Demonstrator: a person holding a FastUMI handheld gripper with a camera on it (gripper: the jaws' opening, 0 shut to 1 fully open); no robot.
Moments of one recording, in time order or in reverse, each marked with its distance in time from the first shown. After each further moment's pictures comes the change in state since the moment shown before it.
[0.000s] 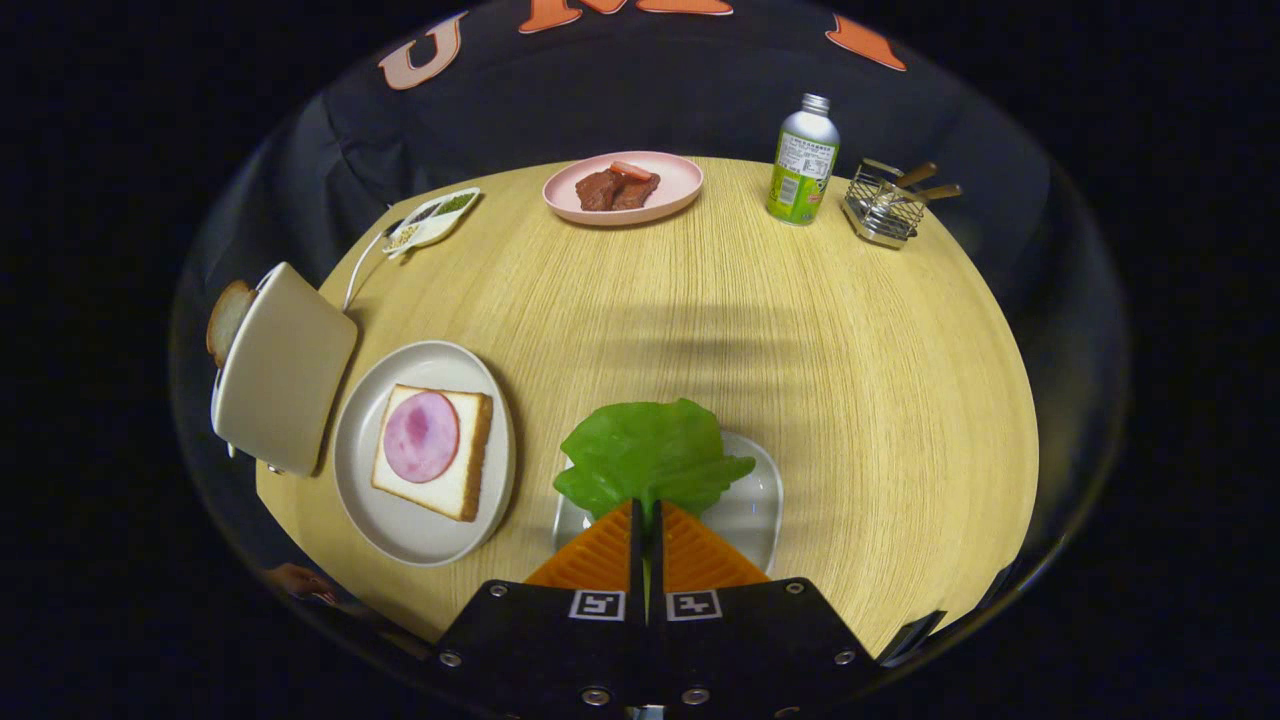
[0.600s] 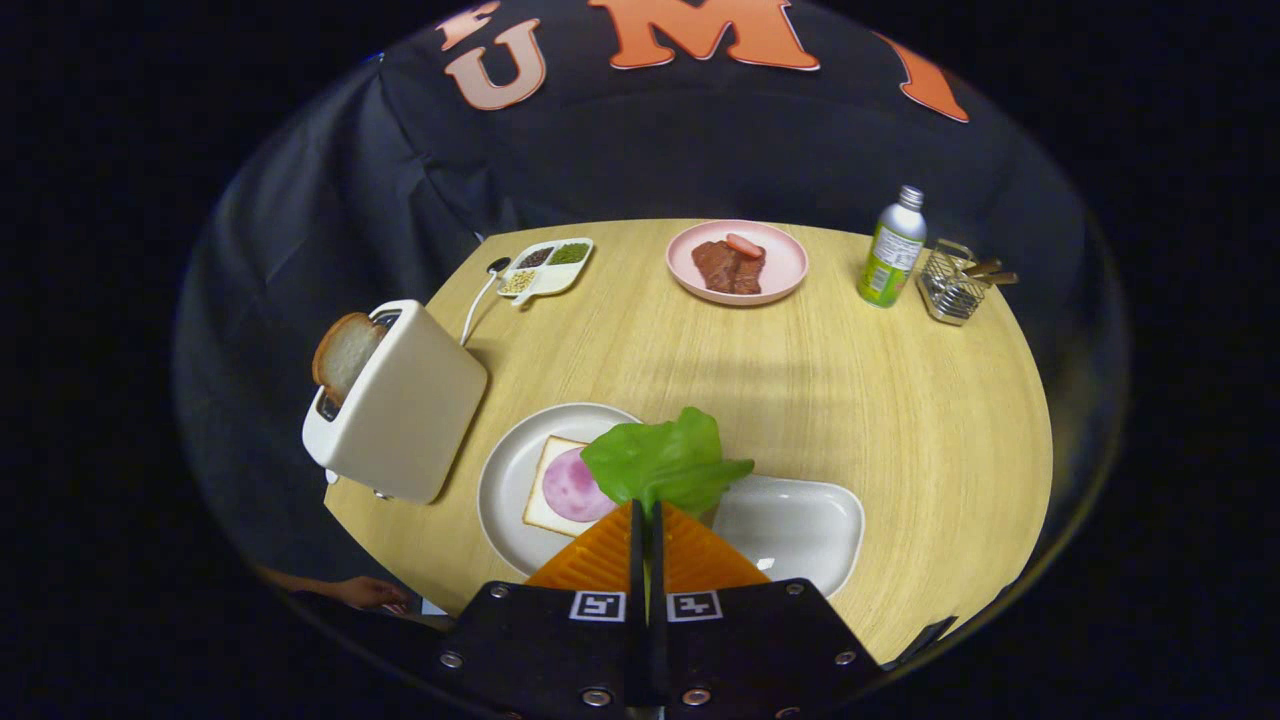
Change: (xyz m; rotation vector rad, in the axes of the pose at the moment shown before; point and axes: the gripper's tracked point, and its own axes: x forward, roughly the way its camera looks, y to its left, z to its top) arm -0.053 0.112 0.042 -0.101 -0.080 0.178
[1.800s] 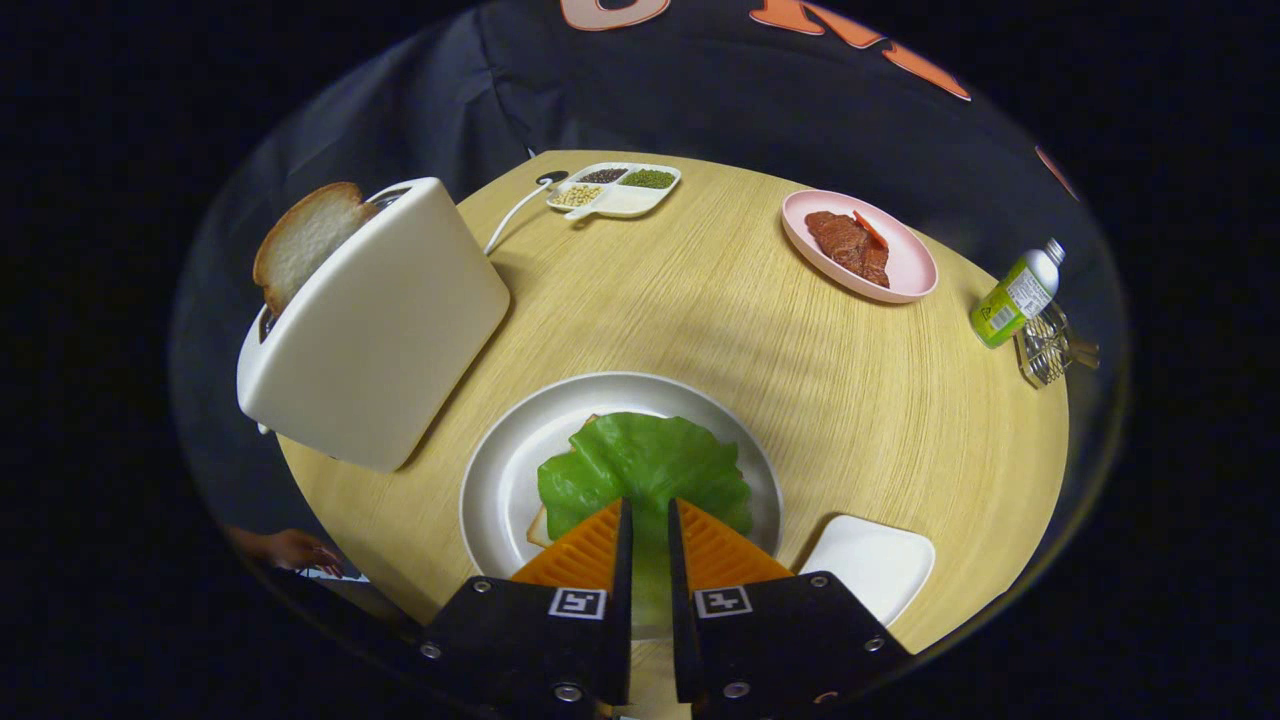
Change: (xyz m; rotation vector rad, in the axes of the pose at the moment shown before) arm 0.092 0.038 -0.015 -0.220 0.123 -0.001
